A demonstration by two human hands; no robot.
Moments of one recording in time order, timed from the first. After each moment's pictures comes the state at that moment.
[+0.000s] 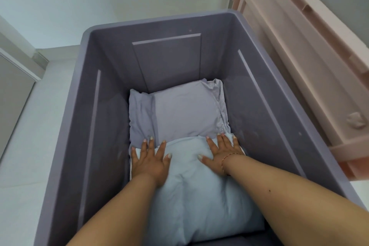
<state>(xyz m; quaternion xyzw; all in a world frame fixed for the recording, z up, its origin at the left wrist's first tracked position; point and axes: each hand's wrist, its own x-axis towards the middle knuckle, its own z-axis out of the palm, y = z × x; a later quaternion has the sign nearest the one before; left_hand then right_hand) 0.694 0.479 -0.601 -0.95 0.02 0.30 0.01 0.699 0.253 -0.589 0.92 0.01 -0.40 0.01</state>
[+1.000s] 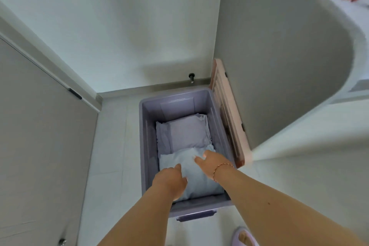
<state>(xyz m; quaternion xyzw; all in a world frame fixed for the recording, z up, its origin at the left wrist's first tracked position) 0.596 0.428 -0.184 -0.90 0.04 0.43 -0.03 0.617 0.273 -0.180 0.88 -0.10 -0.39 -0.26</state>
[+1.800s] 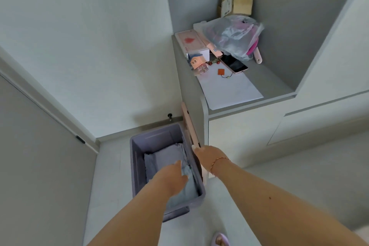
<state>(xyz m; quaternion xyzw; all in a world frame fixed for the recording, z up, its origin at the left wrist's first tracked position) 0.479 0.308 0.101 -0.94 0.13 0.32 -0.08 0.488 0.151 0.101 0.92 -0.11 -0.24 -0.29</state>
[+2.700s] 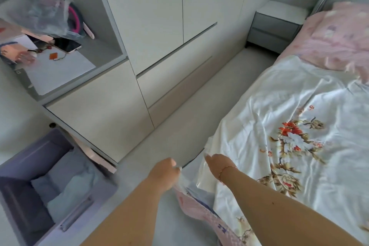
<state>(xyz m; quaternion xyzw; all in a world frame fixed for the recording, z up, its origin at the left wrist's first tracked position) 0.187 0.022 0.049 -0.87 0.29 0.38 -0.11 0.064 -0.117 0.045 0.80 -0.46 -0.22 -0.33</state>
